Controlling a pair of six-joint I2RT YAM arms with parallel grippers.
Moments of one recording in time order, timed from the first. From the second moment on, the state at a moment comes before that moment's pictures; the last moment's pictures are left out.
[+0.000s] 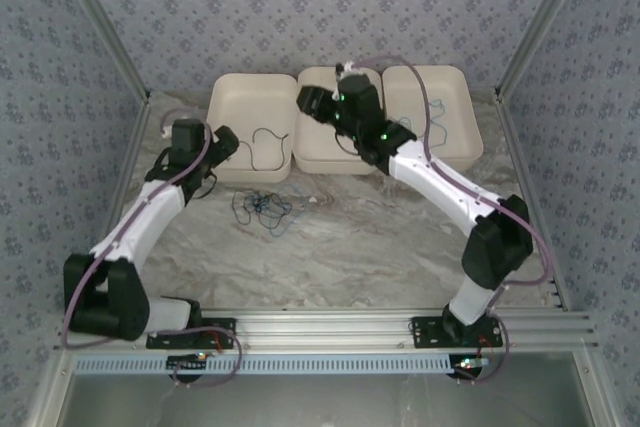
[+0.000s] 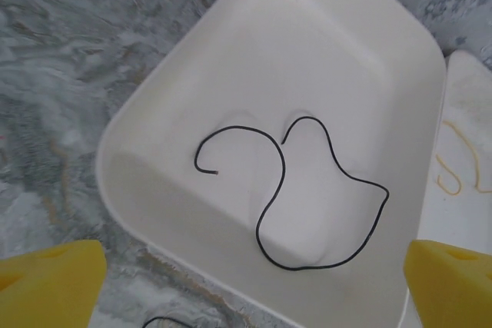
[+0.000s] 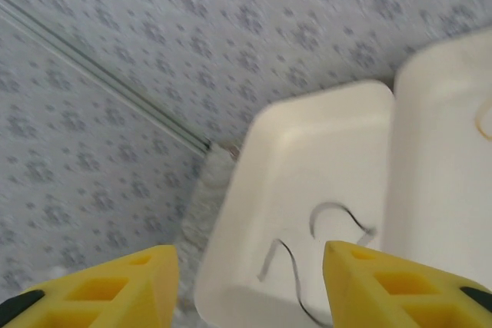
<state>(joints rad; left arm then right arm) -0.18 1.29 0.96 -0.32 -0.14 -0.75 0.68 1.67 1.50 -0.11 0.07 0.71</state>
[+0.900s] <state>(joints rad) -0.26 1.40 0.57 -0.08 0.05 -0.95 0.97 1.83 0.92 0.19 0.11 1.20</state>
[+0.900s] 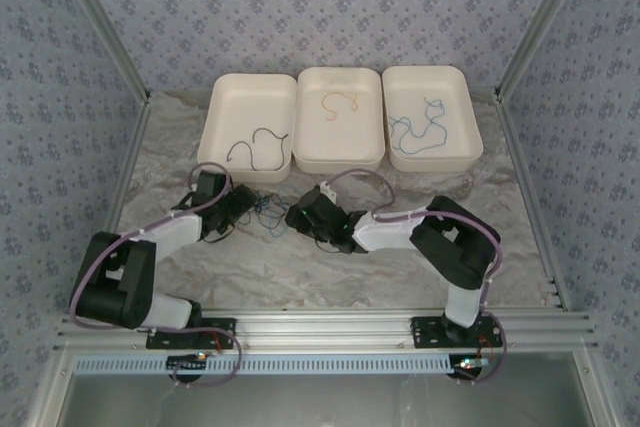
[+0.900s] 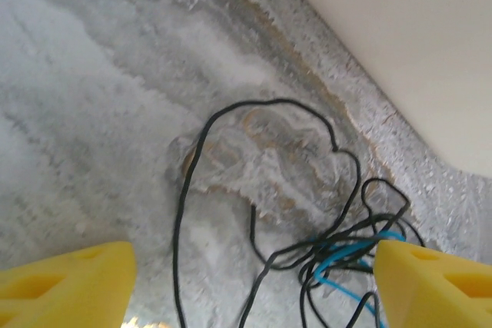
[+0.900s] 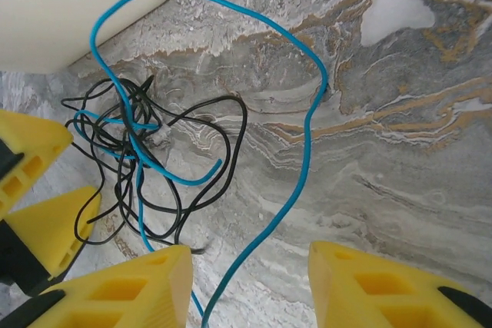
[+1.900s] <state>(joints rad) -0.26 1.52 0.53 0.15 -0.05 -0.94 0.85 1.59 0.82 0.07 0.13 1.18</state>
